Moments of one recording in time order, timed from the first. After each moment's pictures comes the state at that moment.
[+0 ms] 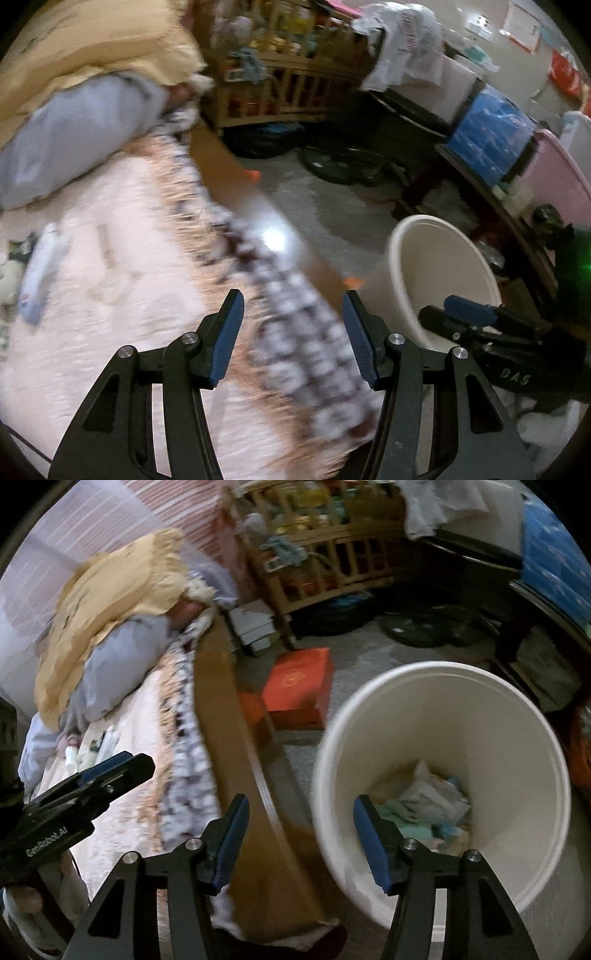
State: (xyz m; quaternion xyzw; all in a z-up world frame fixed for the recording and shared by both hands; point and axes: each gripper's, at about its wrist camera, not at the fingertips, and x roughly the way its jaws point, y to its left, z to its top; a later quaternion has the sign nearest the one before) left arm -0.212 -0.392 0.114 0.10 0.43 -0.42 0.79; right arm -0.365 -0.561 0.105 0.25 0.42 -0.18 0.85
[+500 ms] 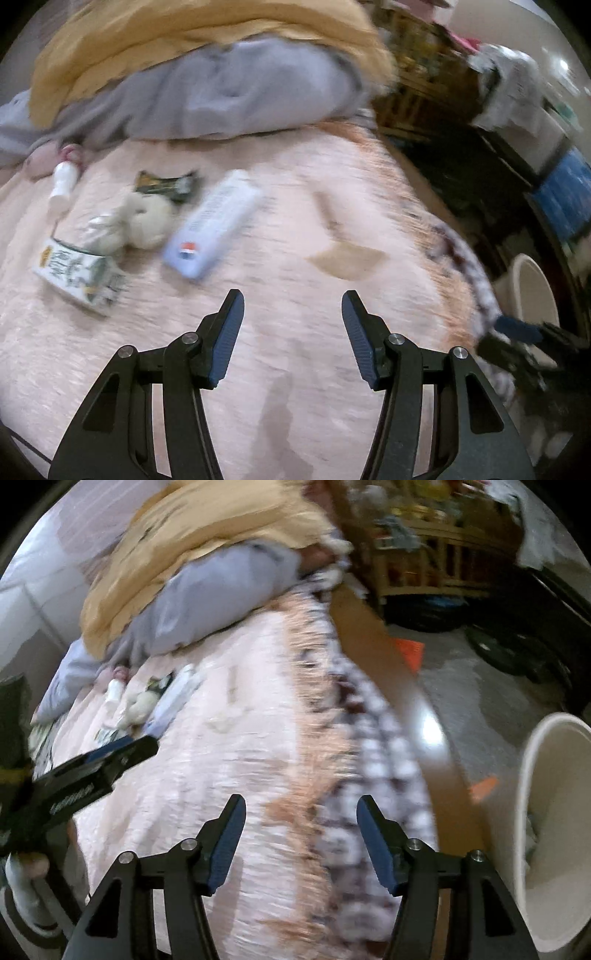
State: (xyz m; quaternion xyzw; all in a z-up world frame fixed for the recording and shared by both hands) left arm -0.107 -0.232 0.086 0.05 0.46 -0.27 0.84; right arm -0.250 -0.434 0.099 0.17 0.47 -0.06 0.87
